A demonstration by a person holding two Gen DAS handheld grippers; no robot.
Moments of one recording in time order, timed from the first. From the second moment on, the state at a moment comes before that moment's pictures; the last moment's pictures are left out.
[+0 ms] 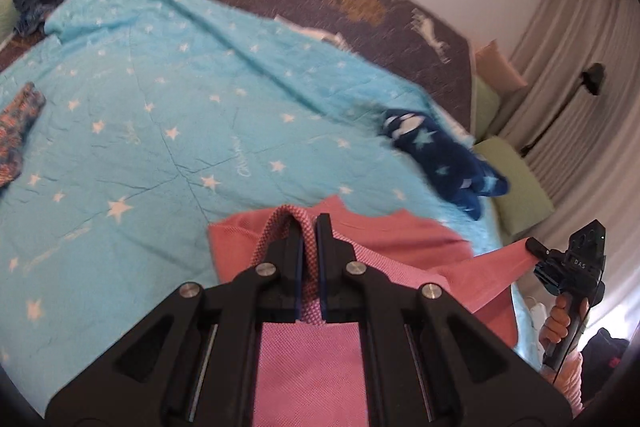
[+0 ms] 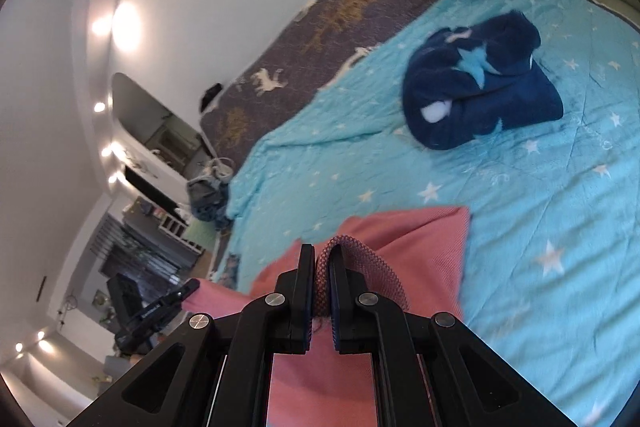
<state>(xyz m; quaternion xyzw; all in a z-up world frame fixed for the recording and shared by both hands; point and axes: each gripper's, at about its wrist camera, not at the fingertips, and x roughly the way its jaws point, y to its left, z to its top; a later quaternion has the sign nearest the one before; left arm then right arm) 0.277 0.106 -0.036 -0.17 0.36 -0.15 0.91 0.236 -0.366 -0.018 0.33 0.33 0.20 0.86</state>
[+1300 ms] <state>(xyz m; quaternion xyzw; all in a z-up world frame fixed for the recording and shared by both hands) 0.279 -0.005 -0.089 0.00 0.46 -0.26 0.85 0.264 -0.240 -0.070 0.05 0.48 0.11 0.87</state>
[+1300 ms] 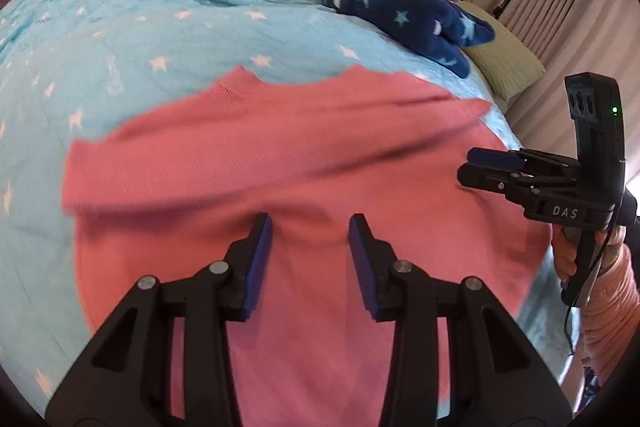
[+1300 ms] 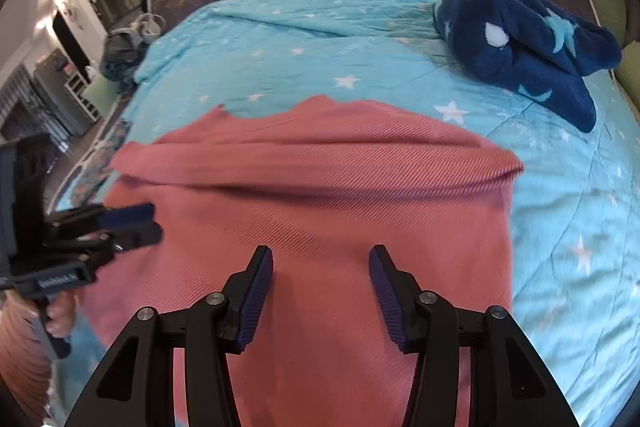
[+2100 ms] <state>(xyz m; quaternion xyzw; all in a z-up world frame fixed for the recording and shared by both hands) 0.296 0.052 -0.073 -0.03 0.40 -0.20 0.90 0.319 -0.327 -0.041 0.17 0.37 -0.01 0.91</state>
